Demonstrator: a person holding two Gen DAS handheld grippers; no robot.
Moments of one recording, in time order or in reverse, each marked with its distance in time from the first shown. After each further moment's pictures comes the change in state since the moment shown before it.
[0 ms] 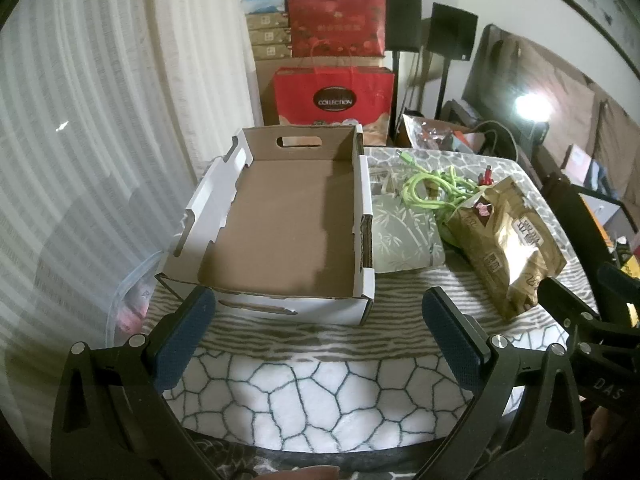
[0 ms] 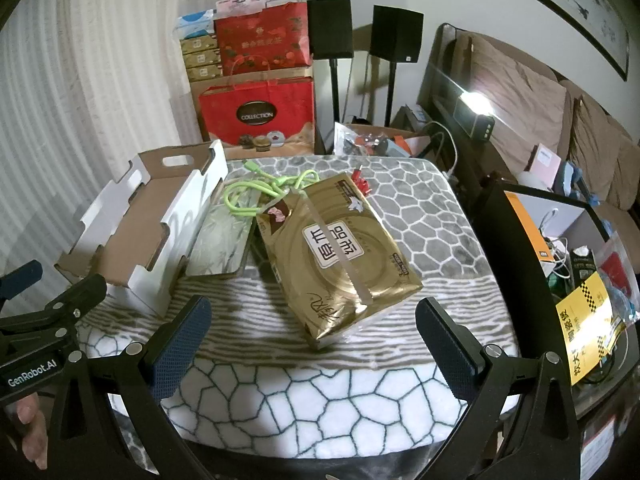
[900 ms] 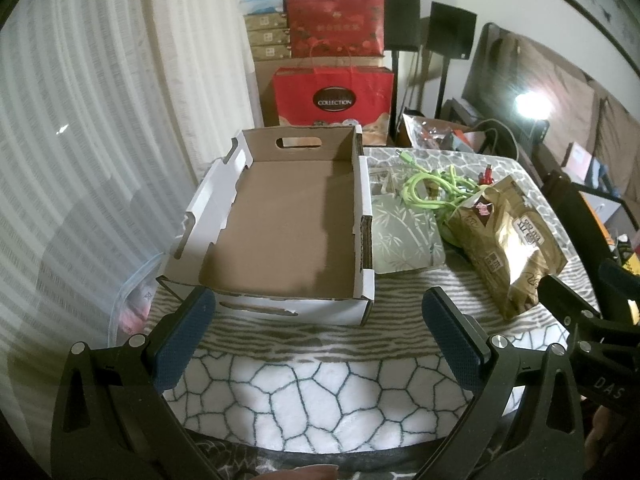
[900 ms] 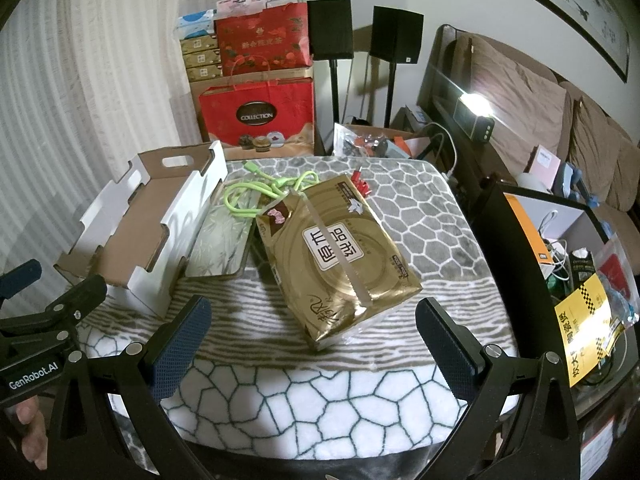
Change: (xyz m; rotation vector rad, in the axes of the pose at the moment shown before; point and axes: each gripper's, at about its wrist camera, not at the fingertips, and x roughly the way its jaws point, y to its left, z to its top) left arm 0.000 -0.004 -0.001 0.003 -0.001 0.008; right arm 0.000 0.000 0.001 -0.001 0.000 0.001
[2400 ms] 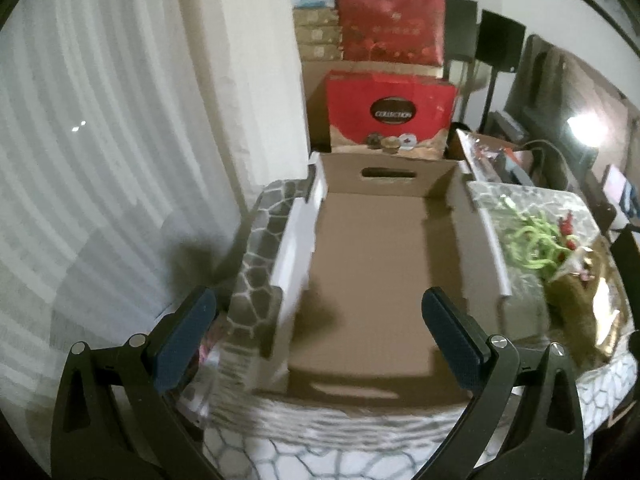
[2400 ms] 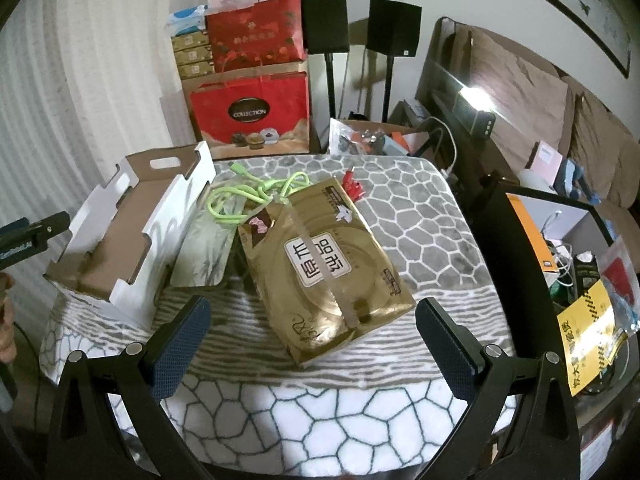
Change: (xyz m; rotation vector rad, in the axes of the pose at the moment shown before) left arm 0.068 0.104 0.059 -0.032 0.012 0.074; right arm 0.018 -0.019 0.015 0.013 0.027 0.009
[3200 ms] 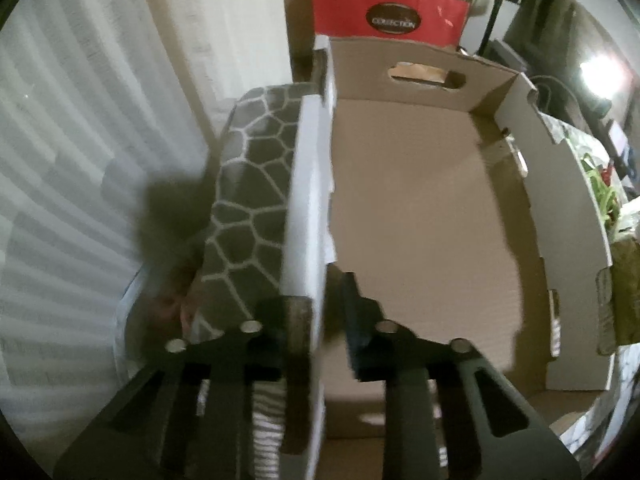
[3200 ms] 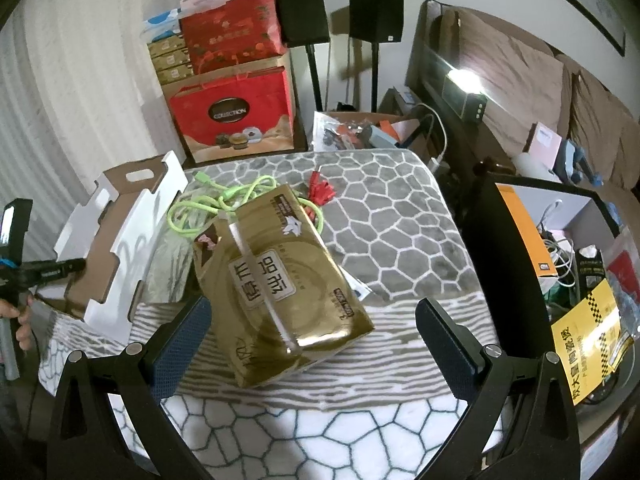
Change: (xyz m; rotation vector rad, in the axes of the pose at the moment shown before) left arm 0.097 0.025 -0.011 0.065 0.287 -0.081; right arm 0.016 -0.038 0.013 0.045 0.039 0.016
